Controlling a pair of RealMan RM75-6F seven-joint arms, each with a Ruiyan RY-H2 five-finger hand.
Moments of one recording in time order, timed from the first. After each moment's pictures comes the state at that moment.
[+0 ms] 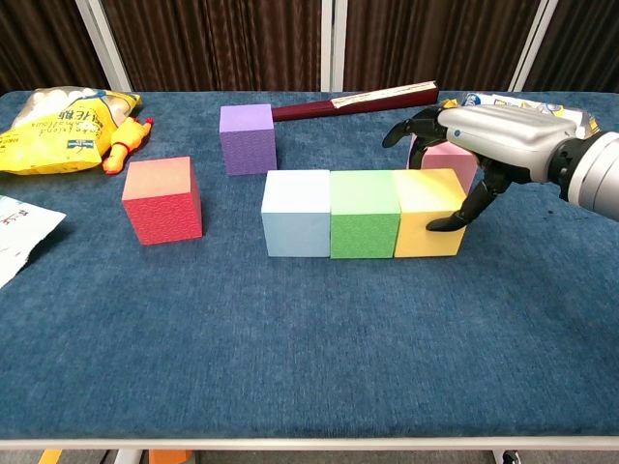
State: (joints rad) left arm -0.14 -1.10 -0.03 -1.61 1.52 1.45 -0.05; right arm 0.69 -1.50 0.11 -1.46 -1.35 0.95 -0.18
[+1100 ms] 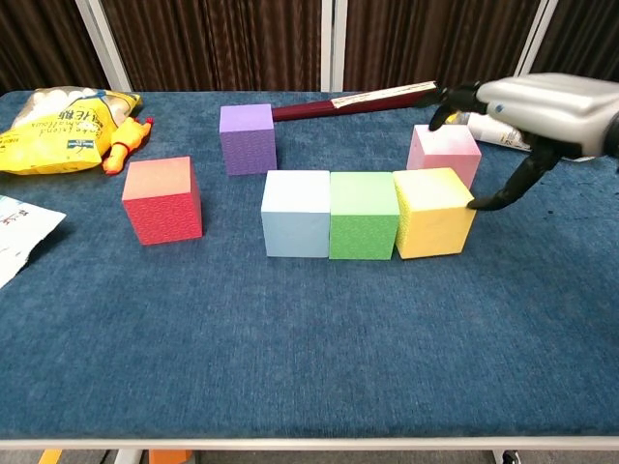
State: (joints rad) left arm -0.14 -1.10 -0.04 -1.62 1.53 1.46 -0.04; right arm 0.67 -1.34 0.11 -1.61 -1.33 0.99 -0.27
